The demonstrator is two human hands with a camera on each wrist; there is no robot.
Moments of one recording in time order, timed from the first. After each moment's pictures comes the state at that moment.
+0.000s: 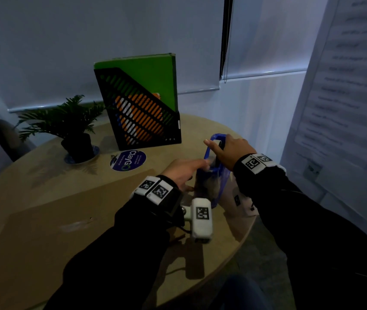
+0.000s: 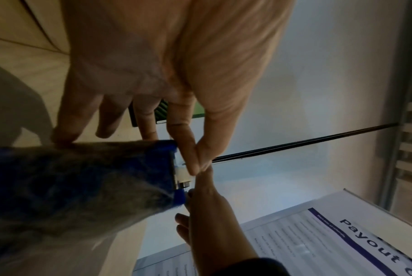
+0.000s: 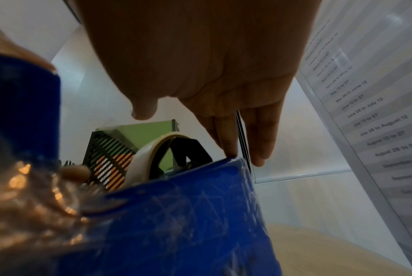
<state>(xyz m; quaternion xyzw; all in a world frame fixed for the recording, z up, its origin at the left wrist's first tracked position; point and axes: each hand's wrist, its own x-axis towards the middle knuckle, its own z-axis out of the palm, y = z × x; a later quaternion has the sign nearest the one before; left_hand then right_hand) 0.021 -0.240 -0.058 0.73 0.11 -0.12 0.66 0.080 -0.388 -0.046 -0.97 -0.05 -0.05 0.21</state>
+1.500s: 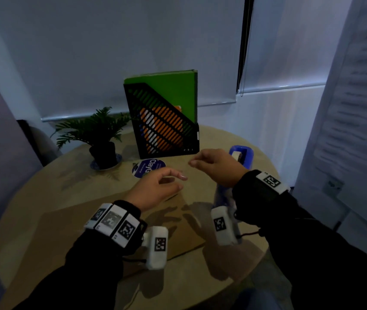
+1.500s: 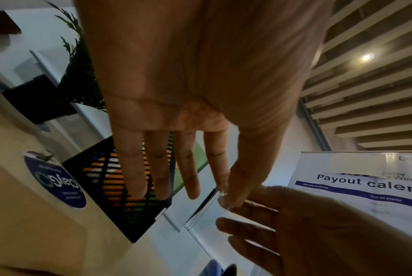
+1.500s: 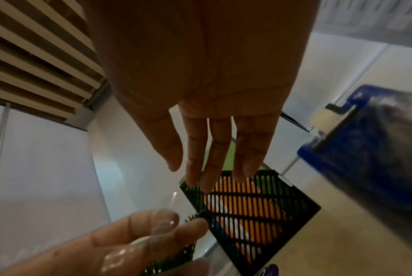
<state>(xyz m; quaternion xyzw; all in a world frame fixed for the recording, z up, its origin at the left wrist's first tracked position) -0.036 -0.133 -0.046 0.87 -0.05 0.01 0.49 0.024 -0.318 -0.019 -0.88 -0.26 0.01 0.41</state>
